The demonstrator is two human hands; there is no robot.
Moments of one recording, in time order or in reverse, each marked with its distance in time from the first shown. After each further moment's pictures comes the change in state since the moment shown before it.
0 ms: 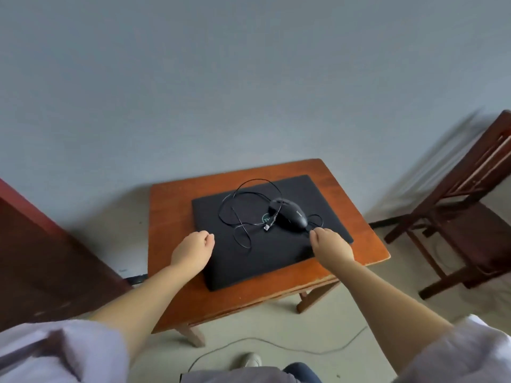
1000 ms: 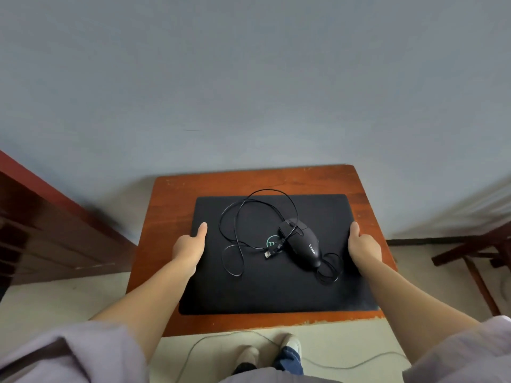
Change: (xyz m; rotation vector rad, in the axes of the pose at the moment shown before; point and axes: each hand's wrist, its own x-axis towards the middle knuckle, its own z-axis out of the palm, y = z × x) left_hand 0.065 0.029 0.041 -0.498 0.128 -0.851; right_hand 0.141 0.086 0.009 0.349 -0.119 0.454
